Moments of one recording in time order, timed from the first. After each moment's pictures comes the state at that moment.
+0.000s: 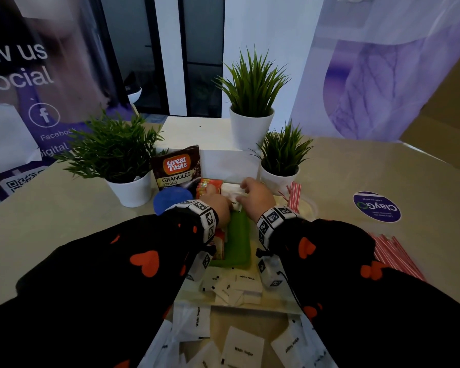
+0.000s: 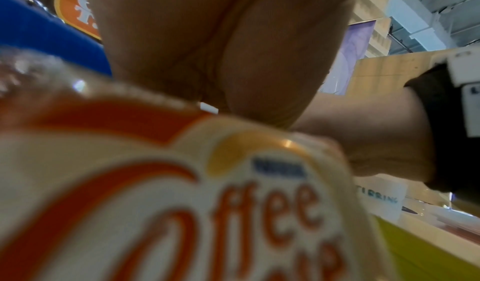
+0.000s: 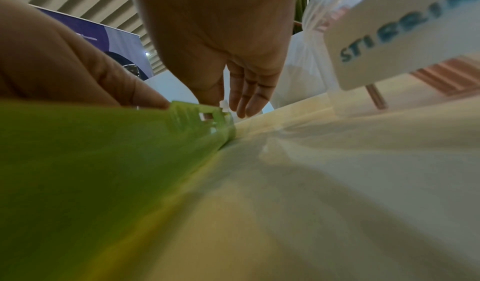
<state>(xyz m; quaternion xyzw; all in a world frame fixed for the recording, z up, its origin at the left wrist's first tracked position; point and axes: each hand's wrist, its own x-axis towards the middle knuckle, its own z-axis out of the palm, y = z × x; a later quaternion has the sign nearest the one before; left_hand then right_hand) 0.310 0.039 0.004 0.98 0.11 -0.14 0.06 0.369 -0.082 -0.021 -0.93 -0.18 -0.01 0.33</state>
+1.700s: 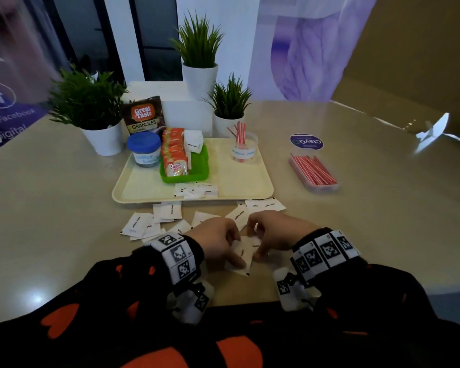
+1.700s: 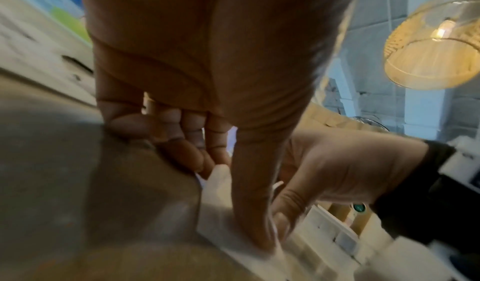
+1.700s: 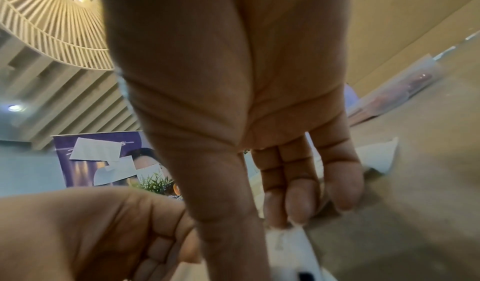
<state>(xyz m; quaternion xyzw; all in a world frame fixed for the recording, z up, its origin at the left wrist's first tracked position) 0.032 -0.094 -0.026 0.93 -0.04 -0.20 0.30 0.076 -0.273 -0.012 -0.94 -0.18 0.25 0.16</state>
